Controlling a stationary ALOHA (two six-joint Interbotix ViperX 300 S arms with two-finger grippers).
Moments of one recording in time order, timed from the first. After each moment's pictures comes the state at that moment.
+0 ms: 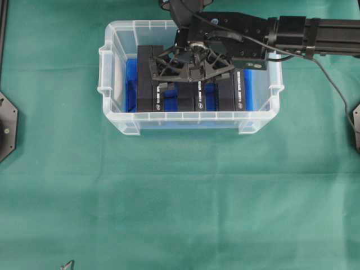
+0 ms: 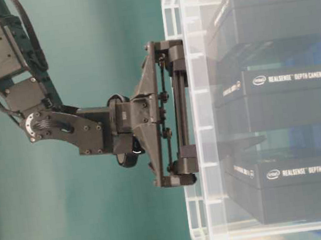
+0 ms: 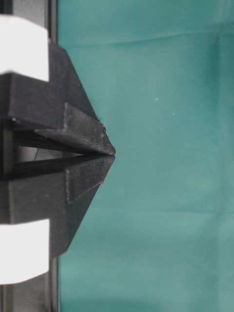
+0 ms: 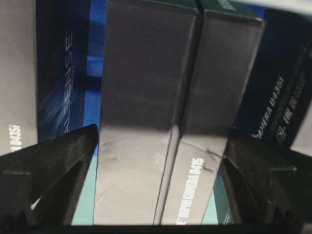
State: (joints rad) left arm -0.10 -0.75 0.39 0.03 1.50 -0.11; right arm -0.20 0.37 -0.12 0.00 1.17 1.36
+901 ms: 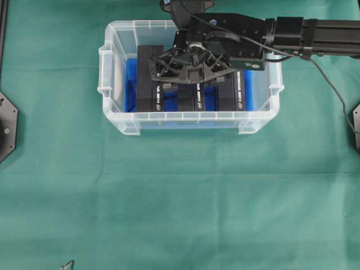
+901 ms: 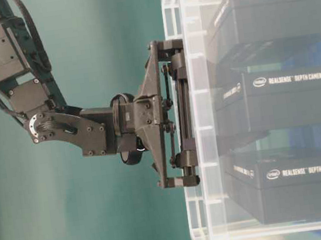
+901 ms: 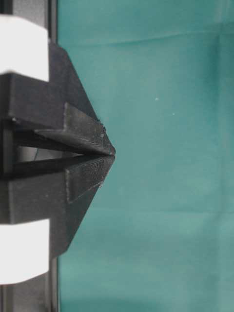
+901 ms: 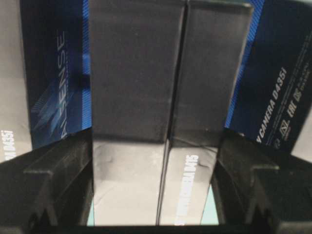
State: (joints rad) left arm -0.10 -0.75 0.39 0.03 1.50 -0.11; right arm -0.20 0.38 -0.12 0.03 1.18 1.39
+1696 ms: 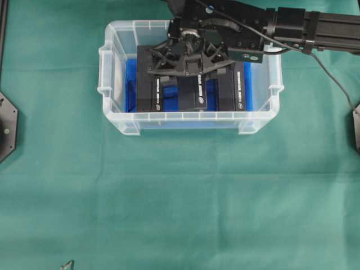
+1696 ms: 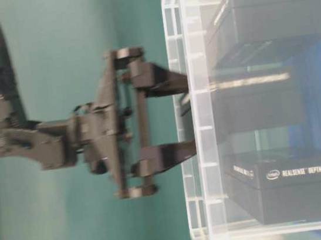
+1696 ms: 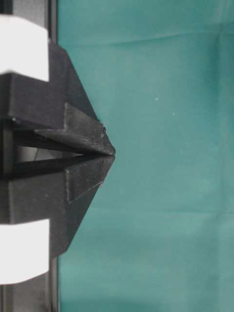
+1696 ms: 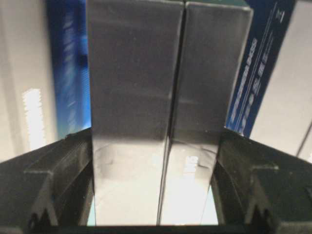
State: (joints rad) left arm -0.10 -0.75 0.39 0.03 1.50 -0.11; right arm -0.20 0.38 -0.30 0.01 1.41 1.40
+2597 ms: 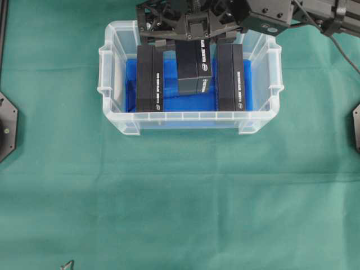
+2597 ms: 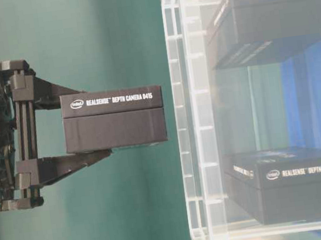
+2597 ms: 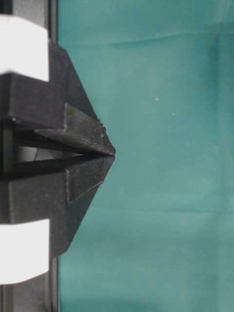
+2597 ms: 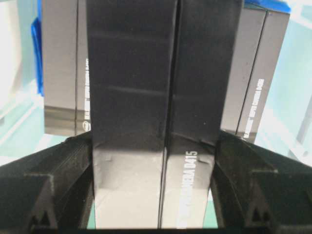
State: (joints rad) left arm -0.10 -0.75 0.39 0.03 1.50 -0.11; right arm -0.19 0.38 -0.67 -0.07 1.76 1.40
